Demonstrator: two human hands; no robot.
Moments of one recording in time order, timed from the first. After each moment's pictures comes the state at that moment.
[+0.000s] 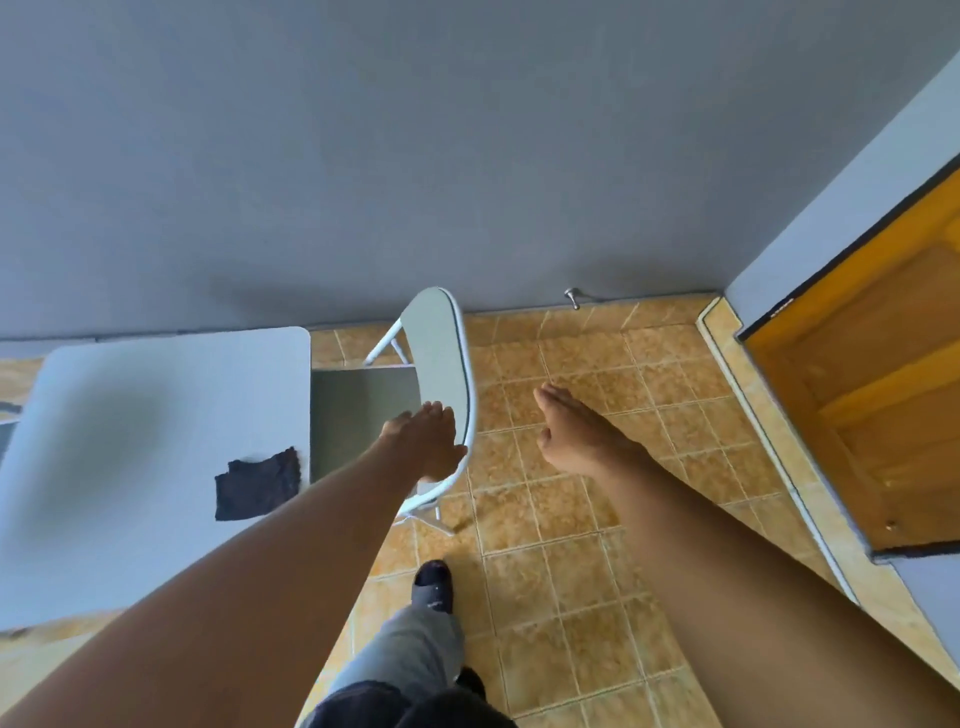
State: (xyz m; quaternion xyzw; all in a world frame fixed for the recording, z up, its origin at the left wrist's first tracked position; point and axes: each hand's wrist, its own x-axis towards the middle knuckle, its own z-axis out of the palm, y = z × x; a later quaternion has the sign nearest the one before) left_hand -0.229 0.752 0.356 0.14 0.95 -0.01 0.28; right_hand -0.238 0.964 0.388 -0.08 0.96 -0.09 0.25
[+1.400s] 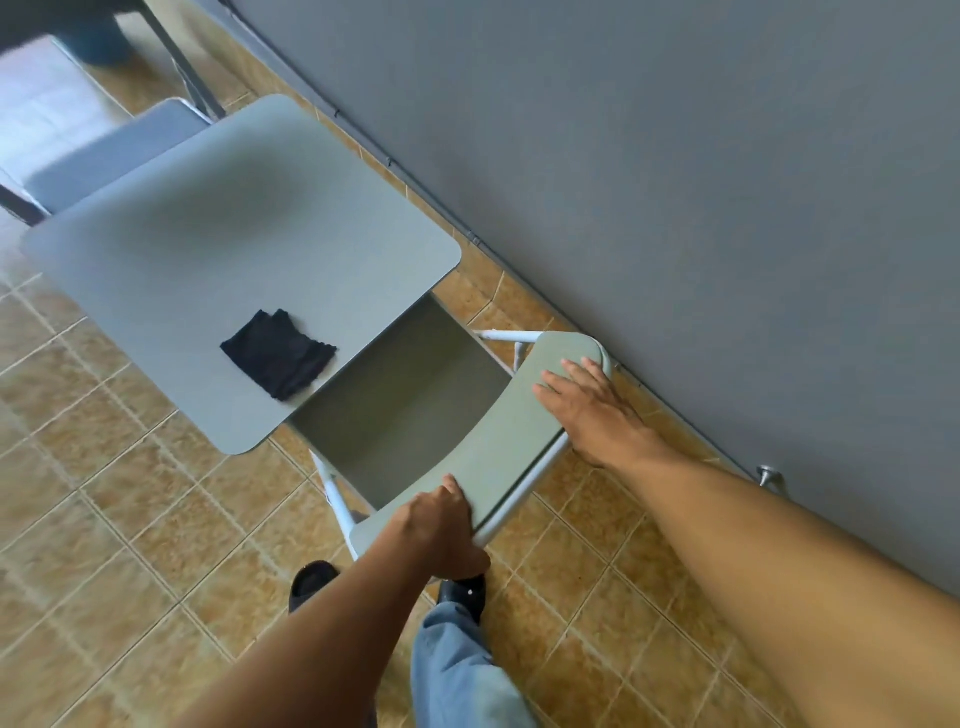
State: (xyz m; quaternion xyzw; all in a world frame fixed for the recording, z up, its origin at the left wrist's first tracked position) left_hand -0.356 0.809 0.198 -0.37 0.82 0.30 0.31; right_hand -0.578 0.838 0.224 -0.62 0.73 0.21 0.19
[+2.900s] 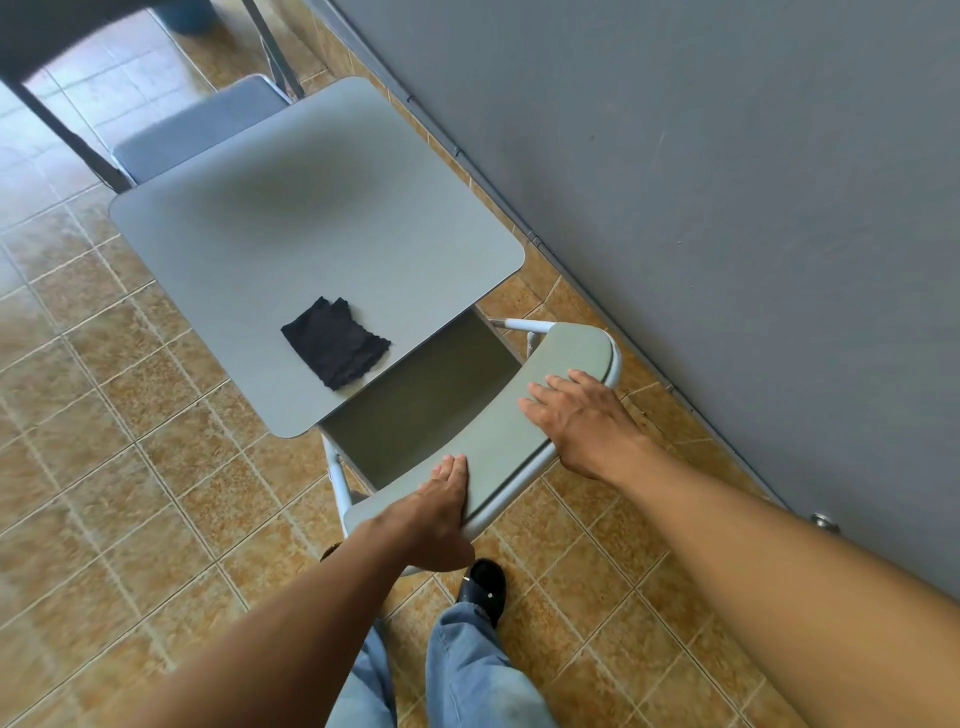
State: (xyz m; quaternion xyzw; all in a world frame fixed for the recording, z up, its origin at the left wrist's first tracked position) left_hand -0.319 0.747 0.211 -0.36 0.76 0.44 0.31; right_hand -0.532 0.769 0.214 -0.73 0.63 0.22 0.15
